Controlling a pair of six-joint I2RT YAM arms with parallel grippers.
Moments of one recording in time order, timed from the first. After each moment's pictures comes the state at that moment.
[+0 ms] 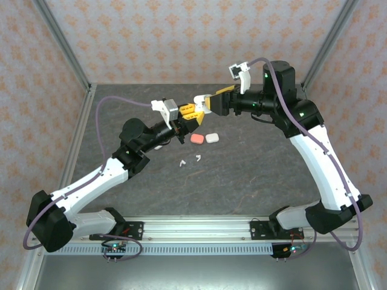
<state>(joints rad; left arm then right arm) -0.63 1.18 0.90 0.58 0.38 -0.18 0.48 1.35 1.78 -0.80 -0.59 0.23</state>
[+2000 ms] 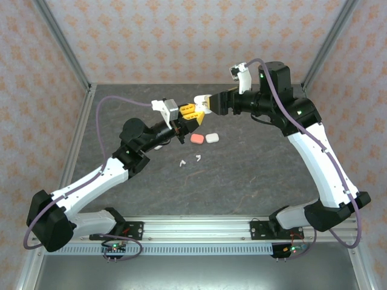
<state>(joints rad) -0.64 1.19 0.90 0.58 0.38 -0.18 0.49 1.37 1.80 -0.88 -0.46 0.23</state>
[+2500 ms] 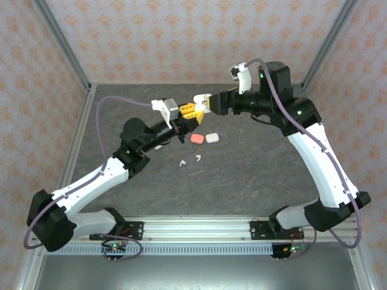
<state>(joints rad) -0.64 1.19 0.90 0.58 0.37 -0.18 0.49 1.37 1.80 -0.88 -0.46 0.23</state>
